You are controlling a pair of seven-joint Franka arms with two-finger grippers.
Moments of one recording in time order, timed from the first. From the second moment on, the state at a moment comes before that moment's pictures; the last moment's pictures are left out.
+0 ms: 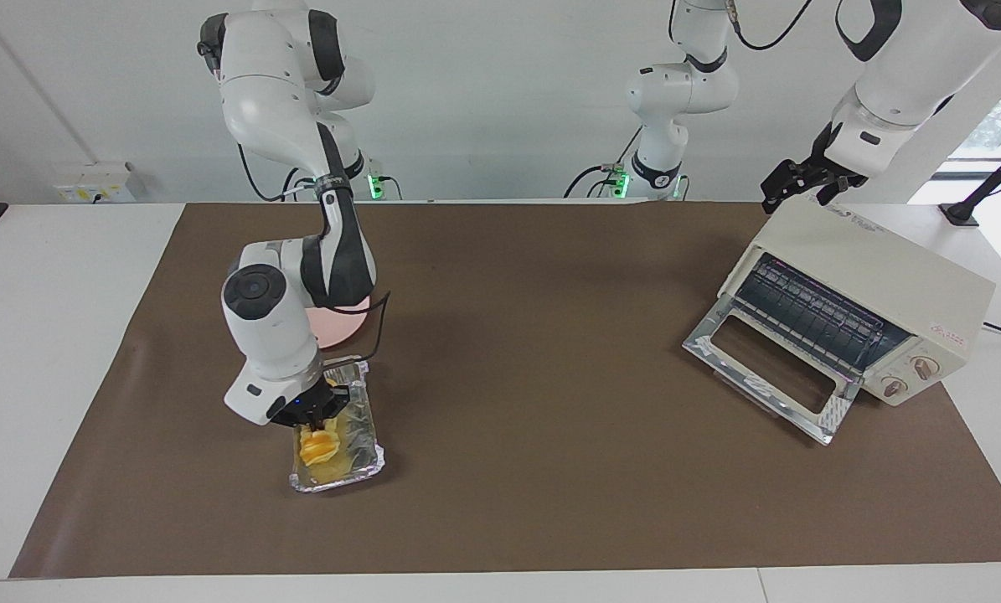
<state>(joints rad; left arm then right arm) 0.00 -0.06 -0.03 -1.64 0.00 1.41 -0.12 0.15 0.57 -0.05 -1.47 -0.04 2.10 -0.11</state>
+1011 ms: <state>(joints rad) 0.00 -0.06 -0.03 -1.64 0.00 1.41 -0.12 0.15 0.13 -0.05 -1.85 -0.04 1.90 -0.11</state>
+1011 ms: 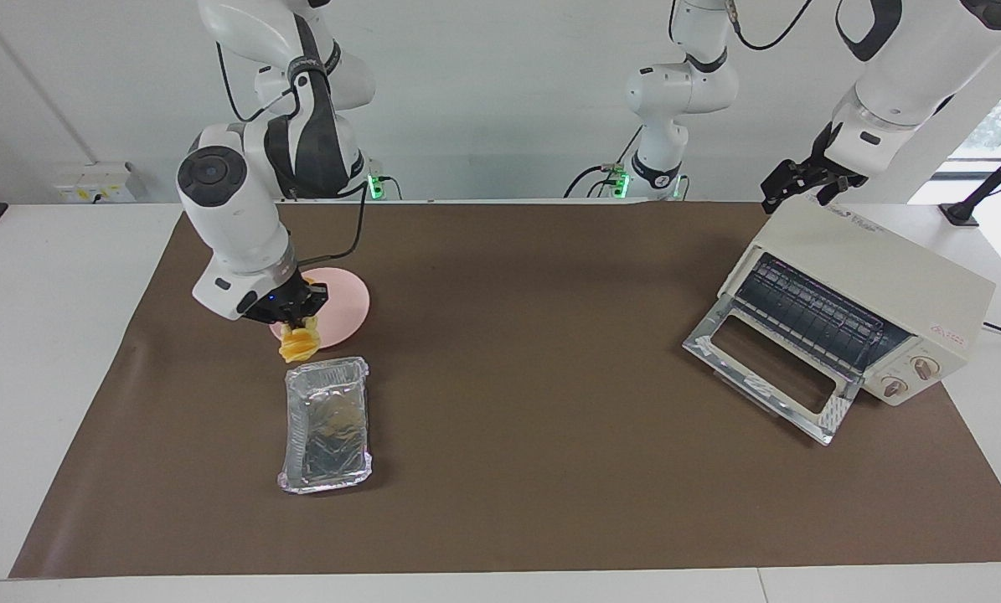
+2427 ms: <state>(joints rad) 0.00 -0.06 -0.03 -1.64 0.00 1.41 -0.12 0.14 -0.09 -0.04 -2.48 -0.04 2.45 -0.08</state>
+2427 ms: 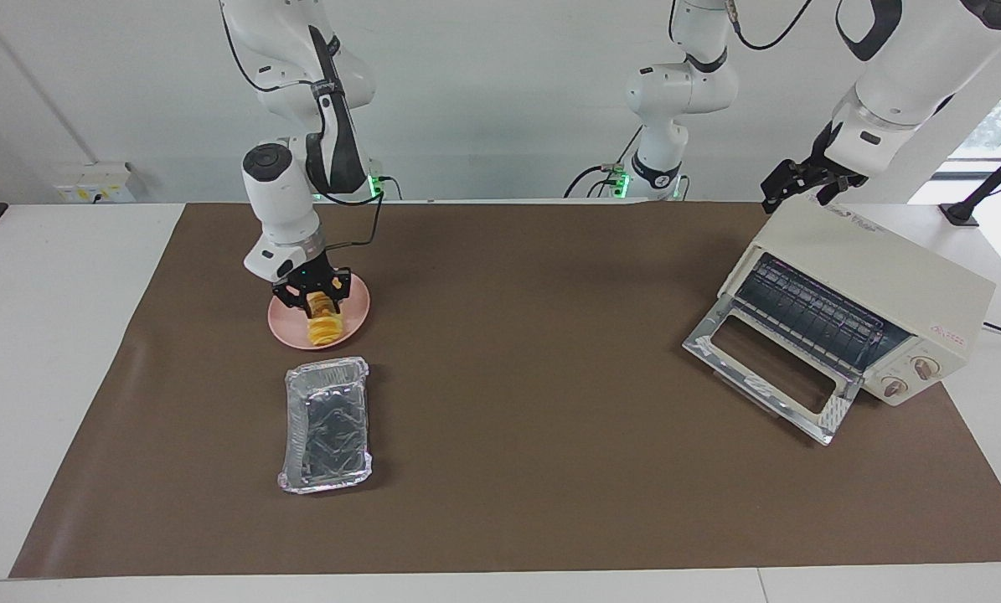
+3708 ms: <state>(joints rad) 0.00 -0.06 -0.03 -1.64 0.00 1.41 -0.12 0.10 -0.11 -0.06 -1.67 -0.04 1.53 -0.14</state>
